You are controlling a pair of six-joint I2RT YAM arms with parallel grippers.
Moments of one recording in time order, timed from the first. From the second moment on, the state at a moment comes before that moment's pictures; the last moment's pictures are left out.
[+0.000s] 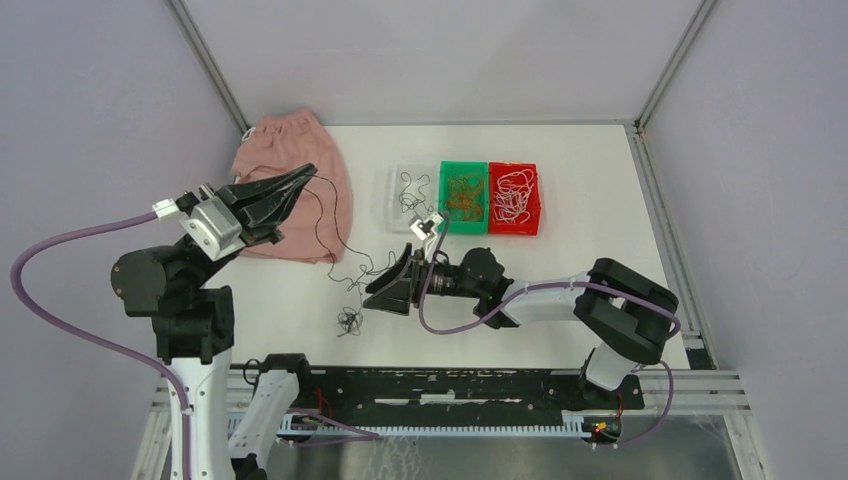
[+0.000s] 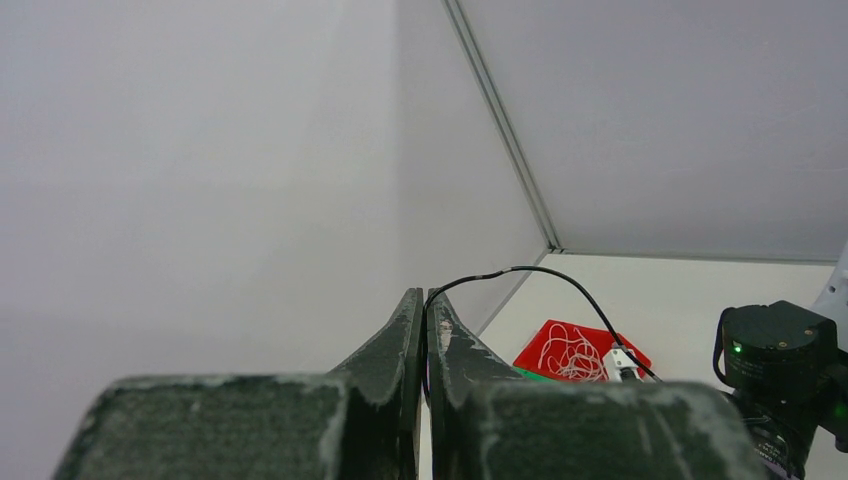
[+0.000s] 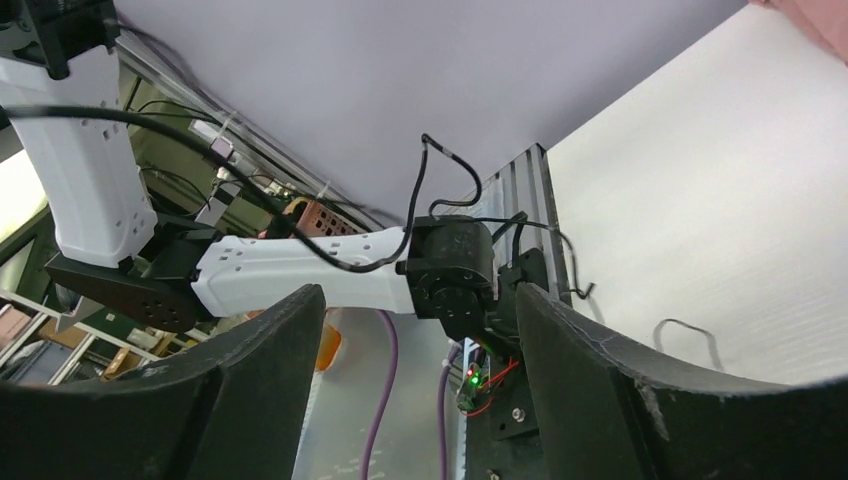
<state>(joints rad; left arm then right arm) 0.02 0.69 1.20 0.14 0.89 -0.02 1.04 1.66 0.71 1.15 -0.50 0.93</state>
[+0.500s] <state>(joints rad) 0.02 0.71 1.23 0.14 0.90 -0.02 1.12 1.65 0.78 1.01 -0.38 0.67</state>
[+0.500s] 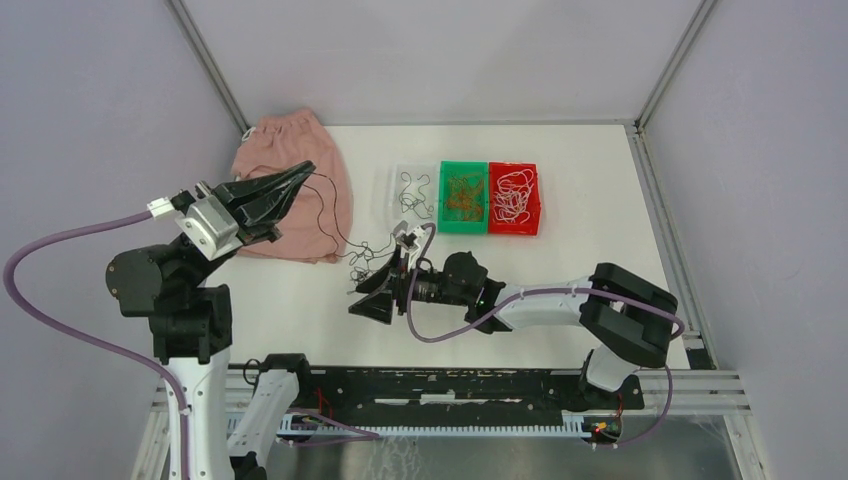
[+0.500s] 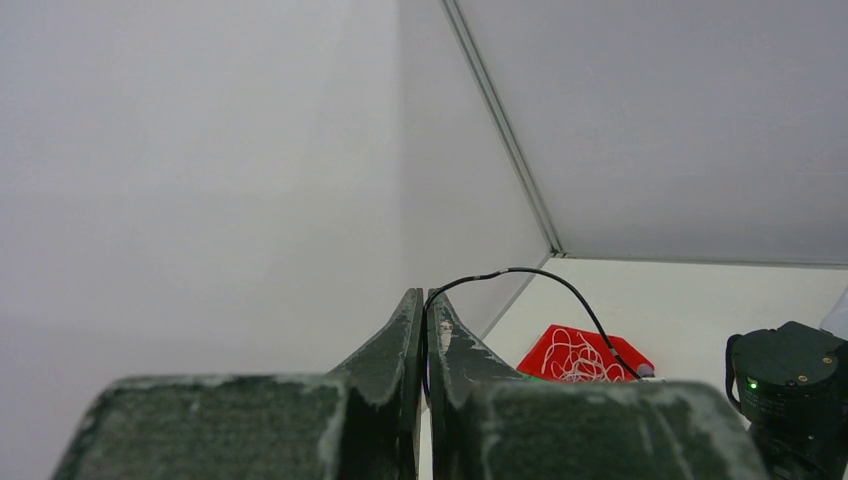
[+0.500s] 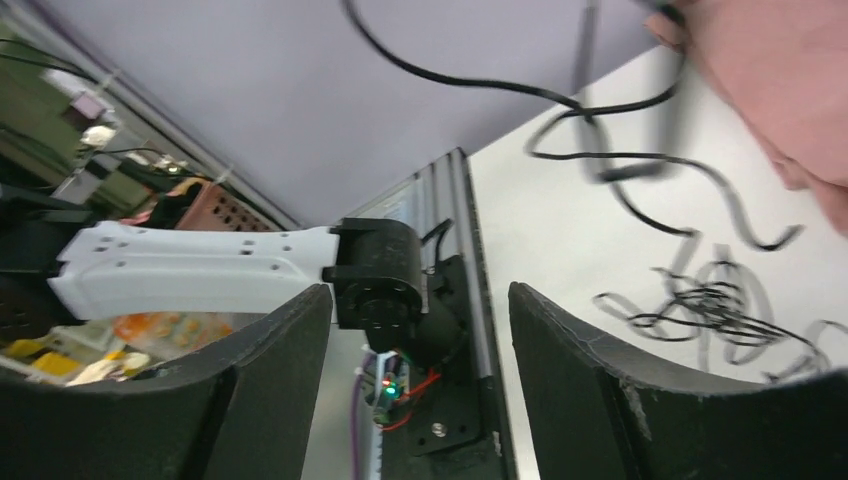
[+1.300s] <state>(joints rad) 0.02 0.71 1.26 0.14 0.91 -0.03 1.15 1.55 0.74 0.76 -0.16 0.51</state>
